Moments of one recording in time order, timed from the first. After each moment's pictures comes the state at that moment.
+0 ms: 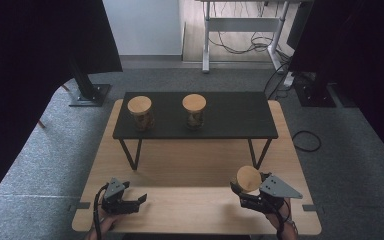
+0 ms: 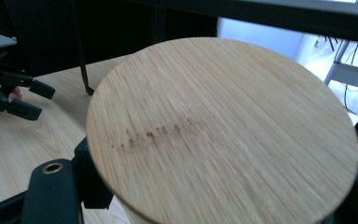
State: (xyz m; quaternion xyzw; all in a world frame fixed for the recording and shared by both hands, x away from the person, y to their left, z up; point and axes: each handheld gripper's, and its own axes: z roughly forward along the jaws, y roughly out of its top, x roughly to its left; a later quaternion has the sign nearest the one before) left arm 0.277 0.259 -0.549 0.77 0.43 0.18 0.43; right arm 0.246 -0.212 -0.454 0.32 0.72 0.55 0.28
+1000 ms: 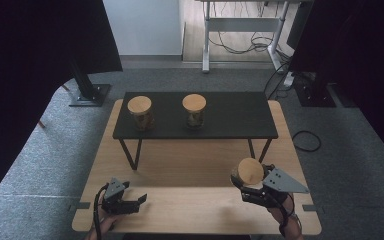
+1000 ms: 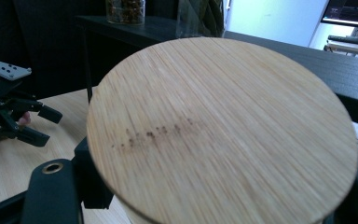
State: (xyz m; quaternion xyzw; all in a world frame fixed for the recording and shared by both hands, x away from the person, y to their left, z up) left arm 0.277 0.259 -0.549 0.77 0.43 0.19 0.43; right arm 0.248 -0.211 -0.421 0.29 0.71 0.57 0.29
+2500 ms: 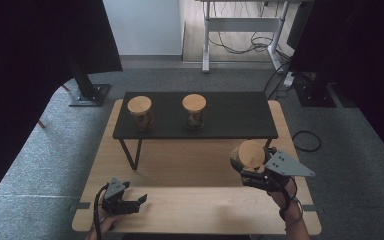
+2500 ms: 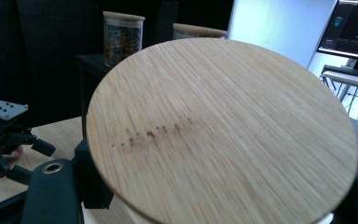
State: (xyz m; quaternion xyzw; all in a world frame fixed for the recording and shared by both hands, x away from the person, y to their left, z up) left arm 0.277 0.258 -0.550 0.77 0.43 0.19 0.43; right arm 0.270 -0.207 -0.375 0.26 0.70 0.59 0.30
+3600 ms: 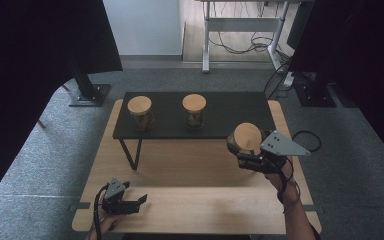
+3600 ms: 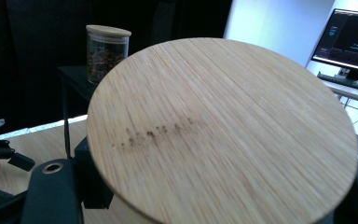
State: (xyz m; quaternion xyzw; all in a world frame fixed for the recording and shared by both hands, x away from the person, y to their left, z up) left arm 0.277 0.258 -0.550 0.77 0.42 0.19 0.43; right arm 0.298 -0.198 -0.345 0.26 0.71 0.58 0.32
